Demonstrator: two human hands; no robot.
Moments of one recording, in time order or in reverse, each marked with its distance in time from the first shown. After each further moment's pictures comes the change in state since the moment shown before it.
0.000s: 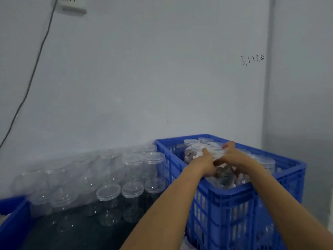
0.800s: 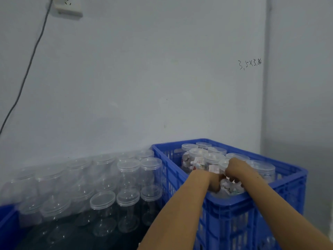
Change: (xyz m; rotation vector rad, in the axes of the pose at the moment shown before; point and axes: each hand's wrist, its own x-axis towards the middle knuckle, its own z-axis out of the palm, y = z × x) left_hand 0.027 0.006 0.016 0.499 -0.239 0.179; right_hand 0.025 0.017 0.004 -0.577 0.112 0.119
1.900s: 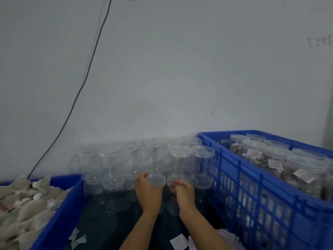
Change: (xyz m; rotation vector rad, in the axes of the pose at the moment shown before) left_hand -0.158 -0.230 0.172 -0.965 1.336 -0.843; right_hand -0.128 -0.235 0.213 1.391 -0.288 -0.002
